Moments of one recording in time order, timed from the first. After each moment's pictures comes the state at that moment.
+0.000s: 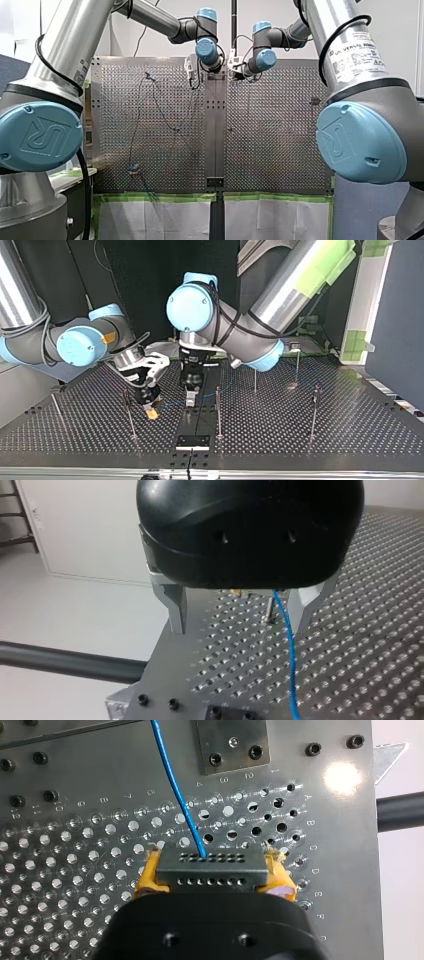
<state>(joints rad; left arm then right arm) -0.60 -1.90 -1.27 -3.08 -2.01 -1.71 2.07 -1.12 1.16 -0.02 1.35 1.76</state>
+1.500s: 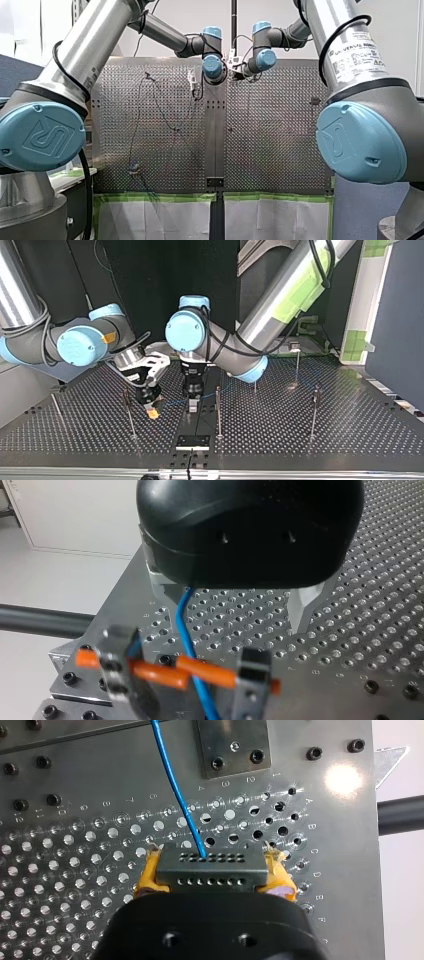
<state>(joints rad) -0.57 -2.04 -1.19 -3.02 -2.07 -1.69 2.07 -1.12 1.16 -0.02 1.35 1.76</state>
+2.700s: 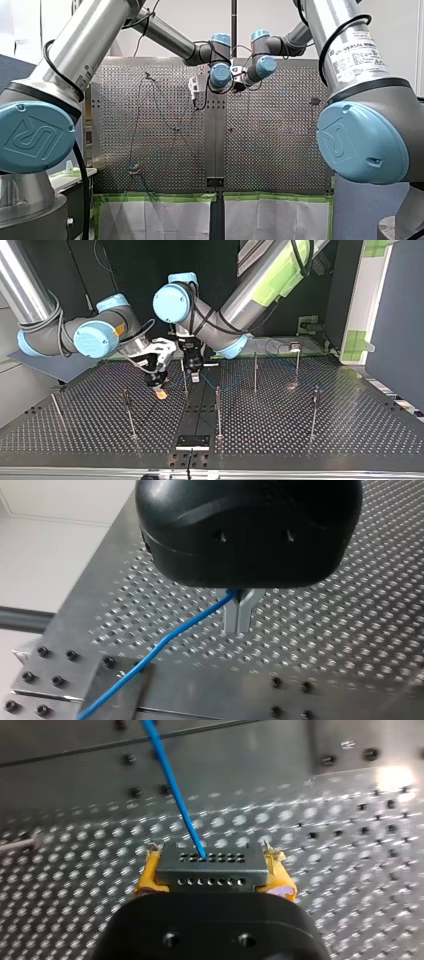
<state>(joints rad) -0.67 -2.04 -1.32 -2.95 -2.30 -1.70 2.08 -1.12 1.27 0.02 1.35 1.73</state>
